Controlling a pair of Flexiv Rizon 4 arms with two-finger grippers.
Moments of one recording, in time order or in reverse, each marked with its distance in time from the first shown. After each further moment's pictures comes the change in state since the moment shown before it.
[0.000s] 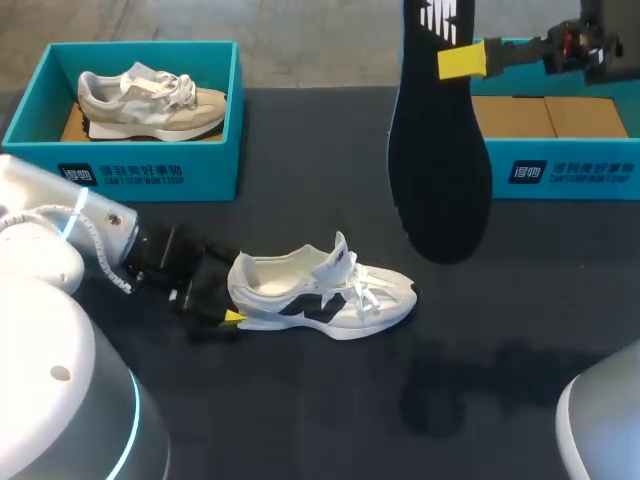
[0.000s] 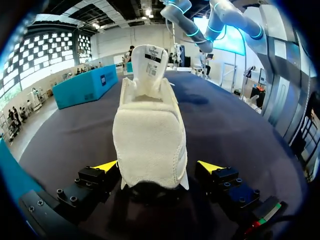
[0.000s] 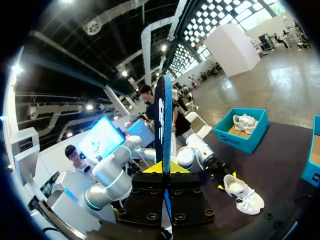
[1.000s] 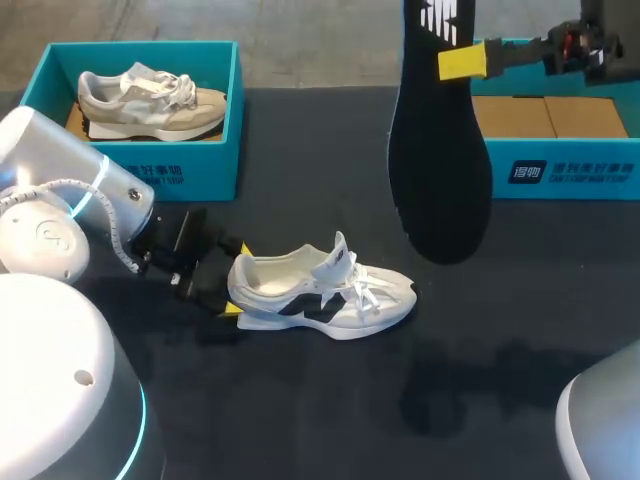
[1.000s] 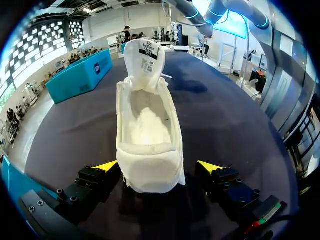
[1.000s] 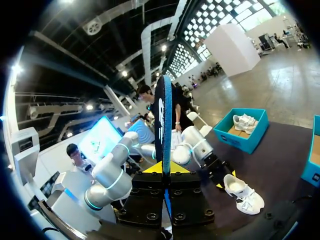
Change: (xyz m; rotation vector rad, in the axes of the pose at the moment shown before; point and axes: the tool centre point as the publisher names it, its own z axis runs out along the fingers) left arm -0.001 -0.012 -0.015 -0.208 0.012 0.033; right arm 0.000 -0.001 0.000 -0.001 0.000 0.000
